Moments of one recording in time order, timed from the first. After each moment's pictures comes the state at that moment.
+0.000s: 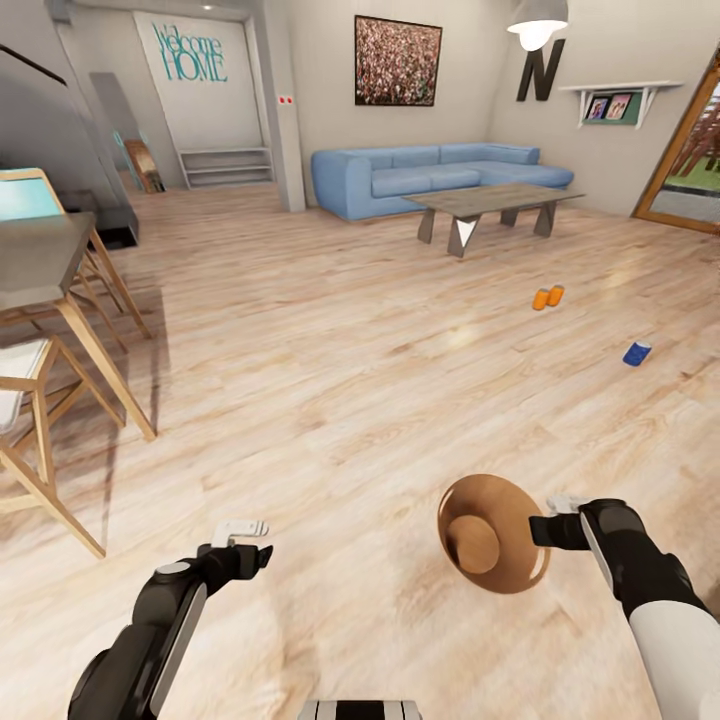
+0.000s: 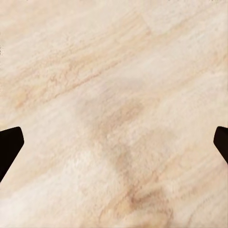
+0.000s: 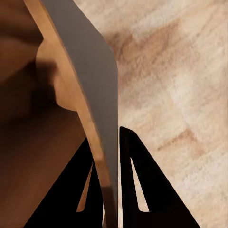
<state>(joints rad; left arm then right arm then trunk) -0.30 0.01 -0.01 -1.37 0.00 0.73 -0.09 -0.68 -0.23 -0.21 -0.83 0.20 0.85 0.40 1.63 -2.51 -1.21</state>
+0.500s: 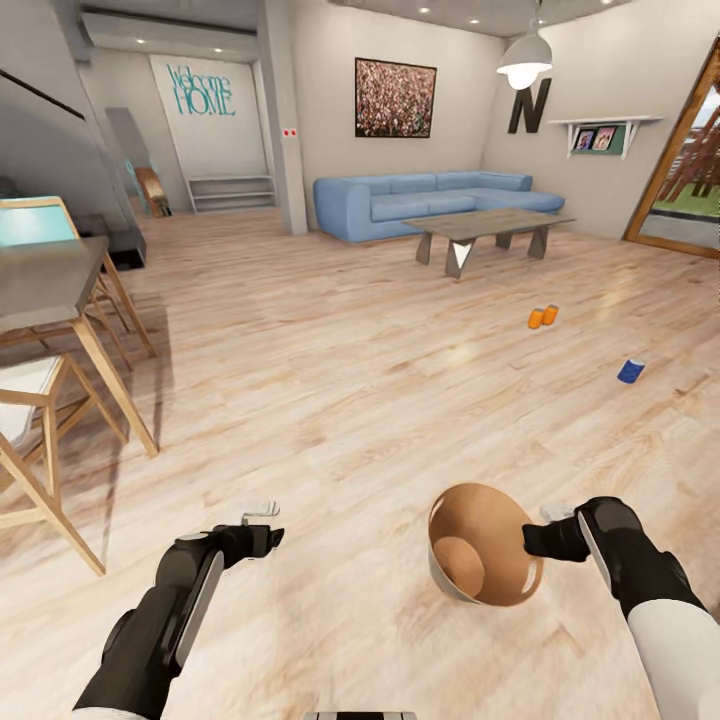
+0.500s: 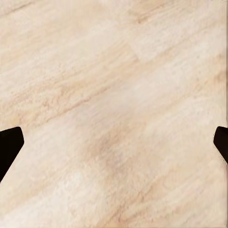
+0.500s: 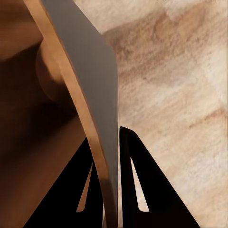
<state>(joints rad) -0.41 -0.02 -0.01 -1.29 0.00 0.78 -0.08 -0.68 -0.23 -0.20 -0.83 0.21 1.01 0.51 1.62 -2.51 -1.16</state>
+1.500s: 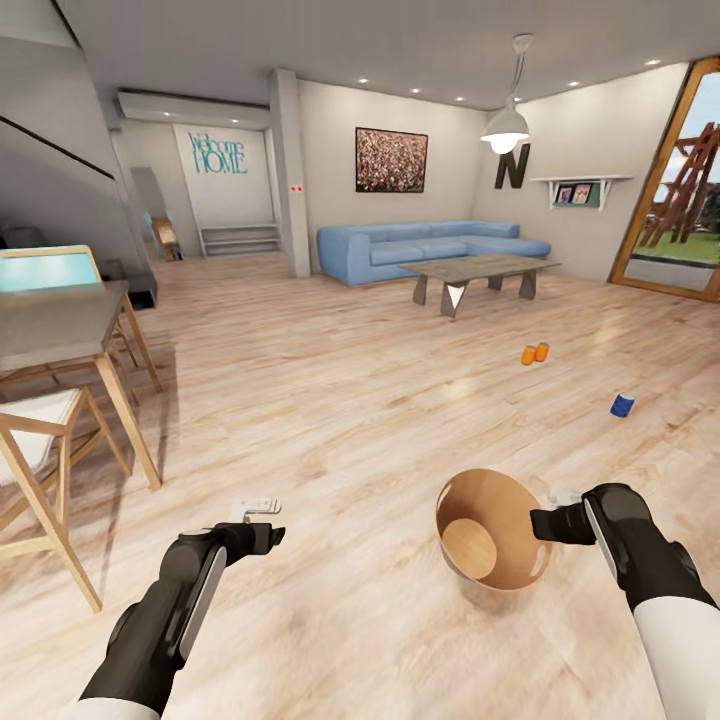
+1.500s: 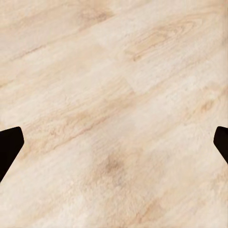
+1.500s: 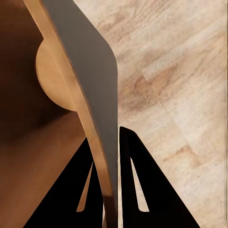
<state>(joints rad) -0.43 -0.03 -0.01 -1.27 0.00 0.80 -0.08 -0.68 -0.24 -0.19 -0.94 0.22 1.04 0.48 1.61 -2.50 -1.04</state>
